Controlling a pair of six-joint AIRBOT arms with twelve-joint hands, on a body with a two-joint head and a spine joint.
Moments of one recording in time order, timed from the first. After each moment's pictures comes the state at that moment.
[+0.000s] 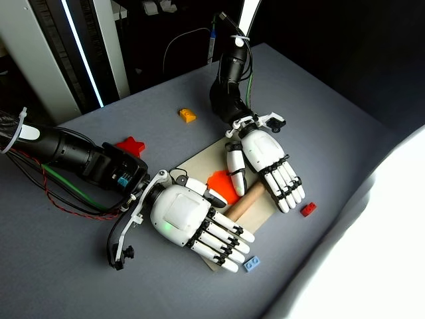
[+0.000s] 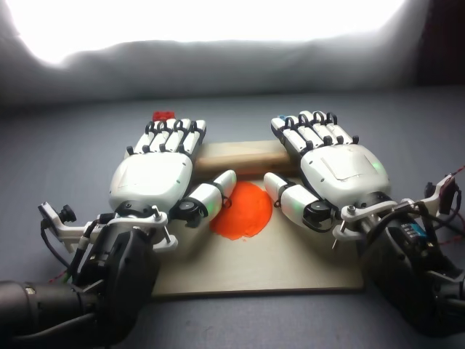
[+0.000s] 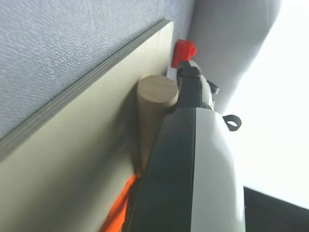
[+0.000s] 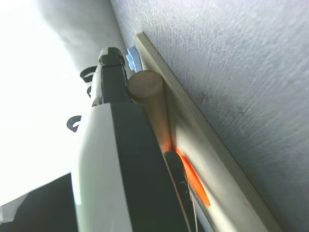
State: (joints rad) left arm 0.73 -1.52 1.41 -0.83 -1.04 1.47; right arm -0.69 -1.60 1.43 0.73 0.97 -1.38
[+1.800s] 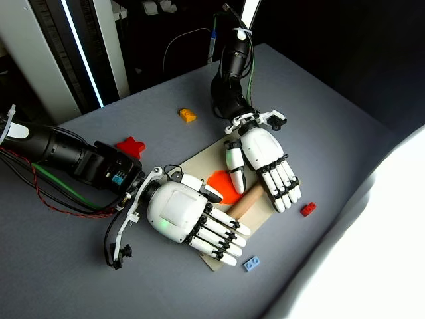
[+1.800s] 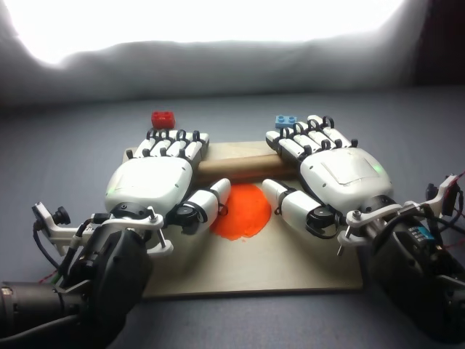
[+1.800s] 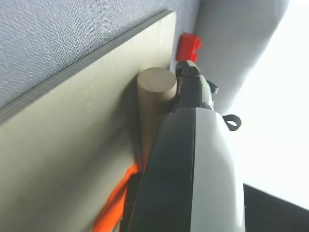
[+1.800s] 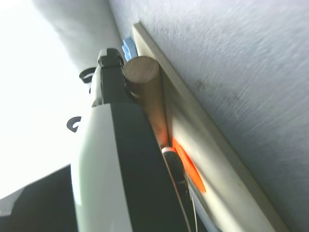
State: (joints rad) left arm 0.72 -1.44 1.29 -0.85 -0.98 1.51; right arm -0.70 -1.56 1.36 0.70 0.95 -1.36
